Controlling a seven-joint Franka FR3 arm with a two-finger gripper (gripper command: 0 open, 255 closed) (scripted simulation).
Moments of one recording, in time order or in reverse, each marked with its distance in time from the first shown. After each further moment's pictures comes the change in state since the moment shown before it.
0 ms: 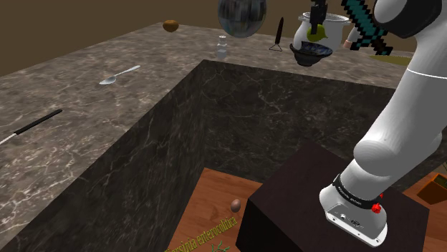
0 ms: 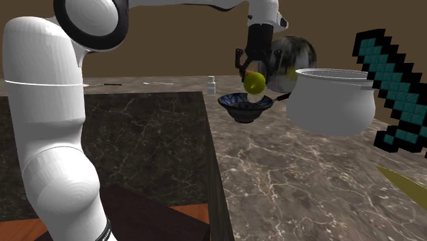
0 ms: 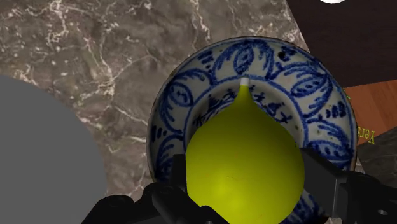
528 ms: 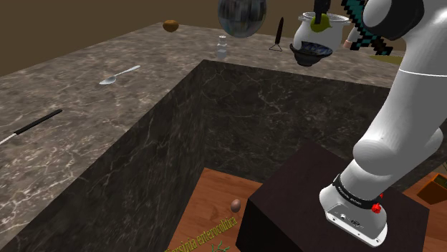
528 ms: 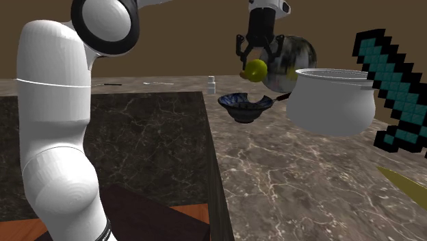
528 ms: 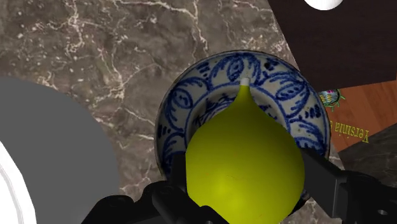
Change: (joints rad) arm -0.021 0.073 -0.008 0.207 0.018 -0.135 -0.032
